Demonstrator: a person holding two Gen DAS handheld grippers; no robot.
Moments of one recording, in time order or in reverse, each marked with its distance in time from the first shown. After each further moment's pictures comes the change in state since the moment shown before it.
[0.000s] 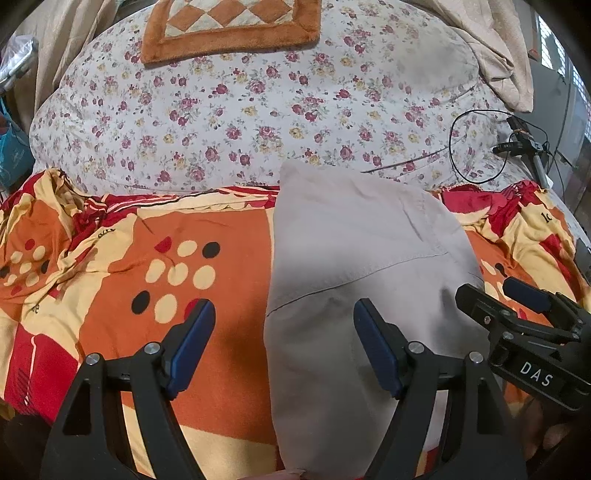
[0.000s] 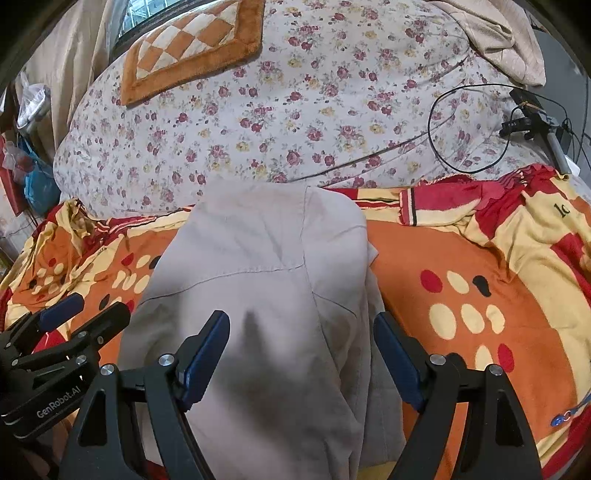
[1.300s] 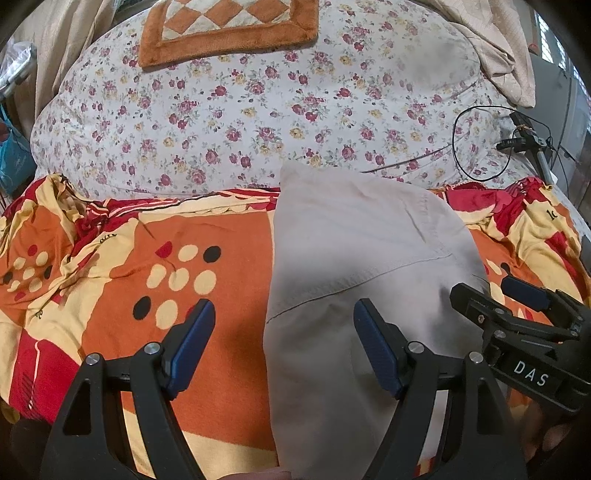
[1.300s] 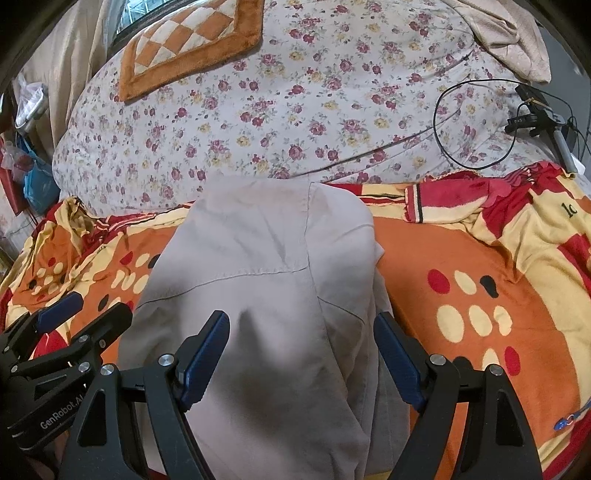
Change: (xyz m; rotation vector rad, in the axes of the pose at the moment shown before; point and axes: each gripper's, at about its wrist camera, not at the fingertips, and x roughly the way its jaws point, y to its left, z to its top) left arm 0.004 -0.003 0.004 0.014 0.001 0.019; right arm 0.010 0.002 0.003 0.004 0.020 0.004
